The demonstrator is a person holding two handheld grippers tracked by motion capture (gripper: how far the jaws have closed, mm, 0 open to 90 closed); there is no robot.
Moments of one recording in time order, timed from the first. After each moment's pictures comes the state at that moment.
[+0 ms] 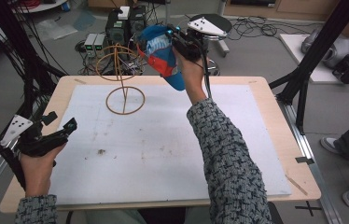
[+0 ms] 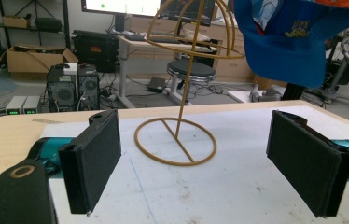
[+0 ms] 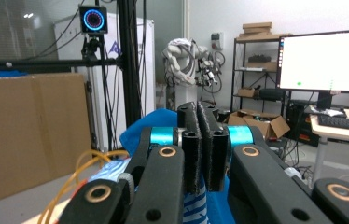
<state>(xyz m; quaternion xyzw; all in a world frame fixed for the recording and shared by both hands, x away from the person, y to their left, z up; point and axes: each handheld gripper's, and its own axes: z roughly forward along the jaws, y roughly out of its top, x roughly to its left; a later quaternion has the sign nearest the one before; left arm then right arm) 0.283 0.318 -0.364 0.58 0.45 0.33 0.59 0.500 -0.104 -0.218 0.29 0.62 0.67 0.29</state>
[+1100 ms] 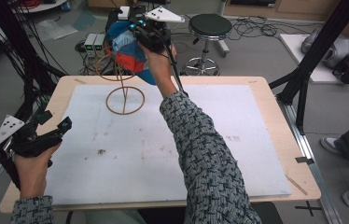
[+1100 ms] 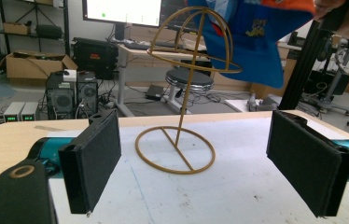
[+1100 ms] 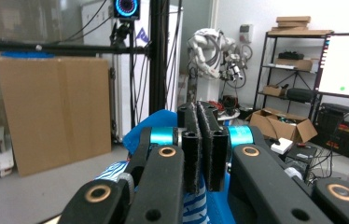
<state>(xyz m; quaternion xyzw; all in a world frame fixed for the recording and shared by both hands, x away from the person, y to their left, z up) 0.277 0.325 -0.358 0.56 0.45 0.34 0.61 0.508 -0.009 -0.203 0.25 0.66 0.65 0.28</state>
